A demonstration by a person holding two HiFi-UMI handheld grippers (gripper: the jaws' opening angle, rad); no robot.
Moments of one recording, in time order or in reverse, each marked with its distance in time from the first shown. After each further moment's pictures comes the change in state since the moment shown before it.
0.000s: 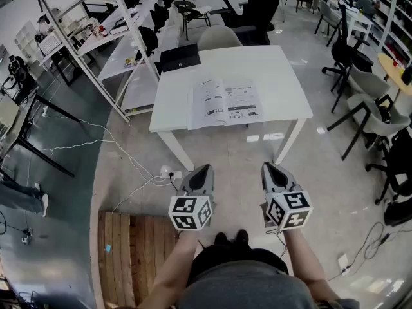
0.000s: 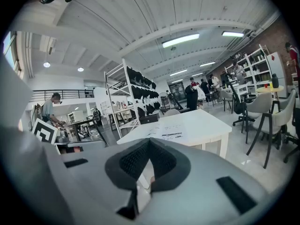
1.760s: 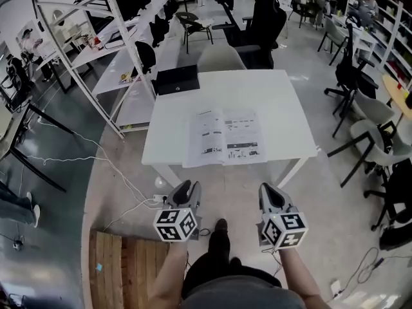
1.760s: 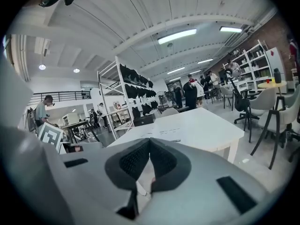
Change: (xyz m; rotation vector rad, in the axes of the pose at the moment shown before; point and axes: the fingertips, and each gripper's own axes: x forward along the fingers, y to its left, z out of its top) left arm 0.095 0.085 0.009 -0.130 0.031 0.070; right arm 0.099 -0.049 0.022 0.039 0.010 -0.013
